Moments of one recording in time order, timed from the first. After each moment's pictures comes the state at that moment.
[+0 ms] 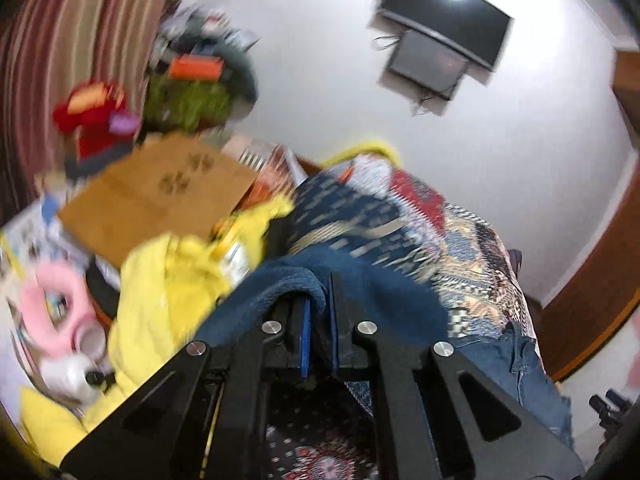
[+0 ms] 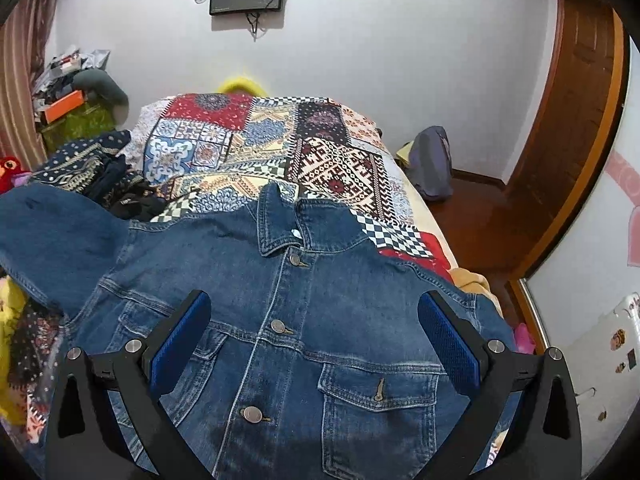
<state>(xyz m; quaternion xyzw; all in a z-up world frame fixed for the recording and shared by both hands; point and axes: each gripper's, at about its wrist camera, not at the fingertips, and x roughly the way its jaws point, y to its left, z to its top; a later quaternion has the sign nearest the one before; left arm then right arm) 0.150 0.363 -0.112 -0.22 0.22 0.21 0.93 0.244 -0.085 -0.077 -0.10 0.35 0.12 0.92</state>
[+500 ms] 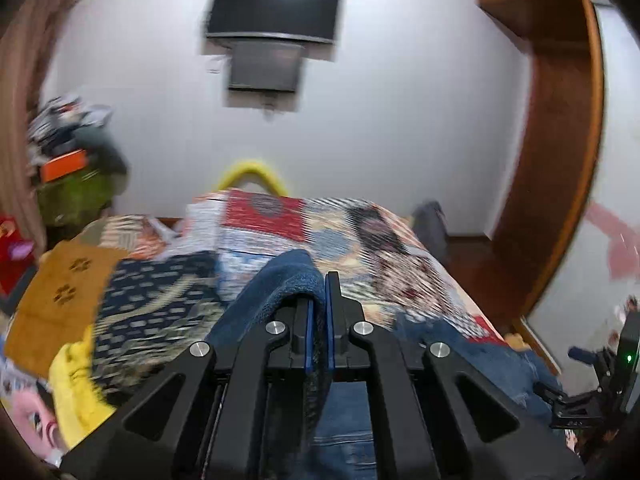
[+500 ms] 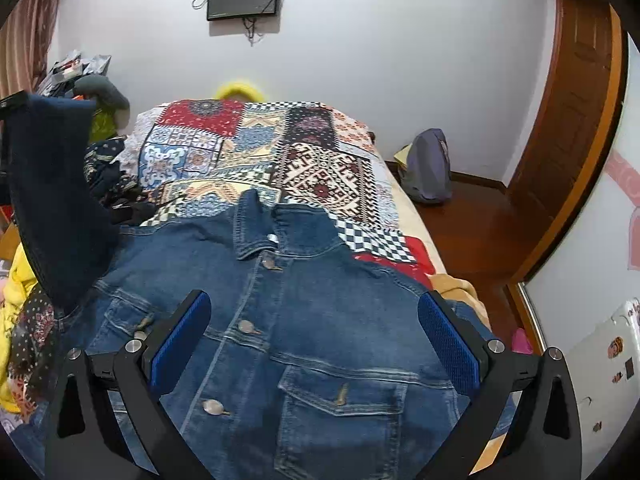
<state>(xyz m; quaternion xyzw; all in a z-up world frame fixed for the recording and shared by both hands) 0.264 0.166 -0.031 -0.07 0.23 0.03 0.97 0.254 -0.124 -0.072 -0.10 0.35 0.12 0.92</state>
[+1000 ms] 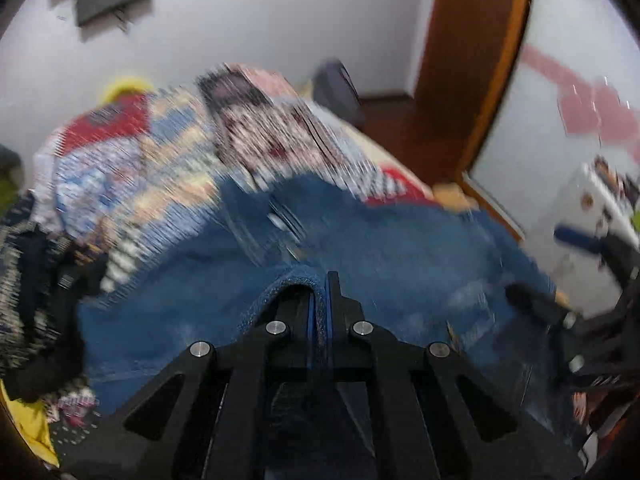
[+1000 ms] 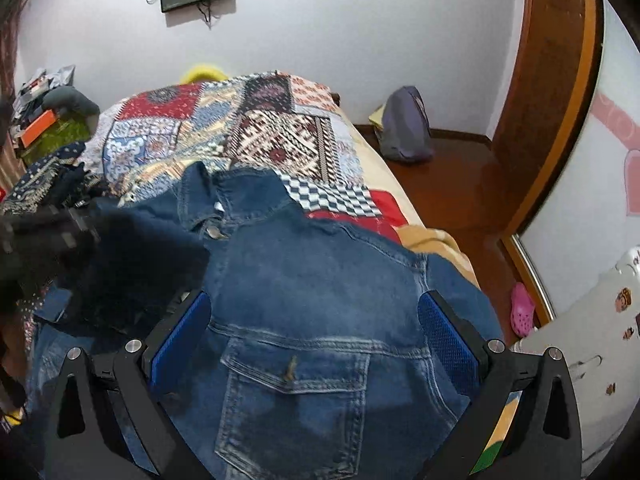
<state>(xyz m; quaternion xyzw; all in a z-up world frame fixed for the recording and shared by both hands) 0.334 -0.038 -0.169 0.03 0.44 -0.13 0.89 0.270 -0.181 -0.105 -0.05 0.40 0.09 0.91</state>
